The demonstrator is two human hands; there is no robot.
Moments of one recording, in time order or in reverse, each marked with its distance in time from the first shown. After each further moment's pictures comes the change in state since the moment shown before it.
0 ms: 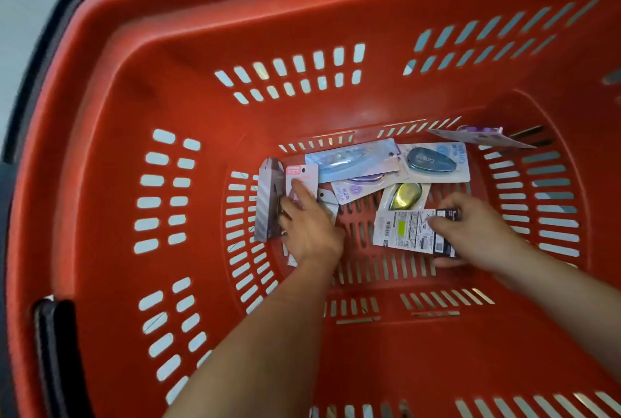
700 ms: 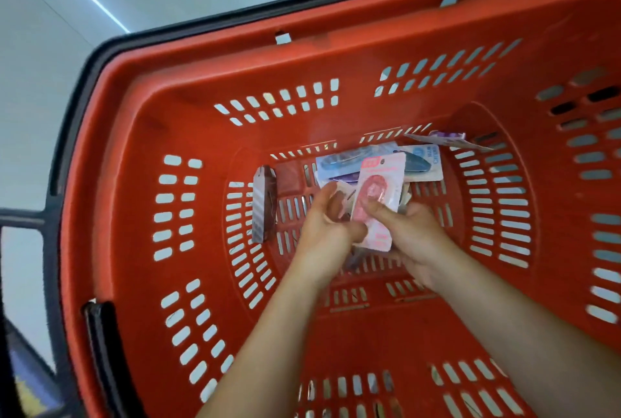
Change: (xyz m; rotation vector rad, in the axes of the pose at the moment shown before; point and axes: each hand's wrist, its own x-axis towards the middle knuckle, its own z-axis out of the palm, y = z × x) left_hand -0.077 0.039 -0.082 -1.015 -0.473 0.004; right_hand -0.044 -0.034 0.042 0.566 -0.068 0.064
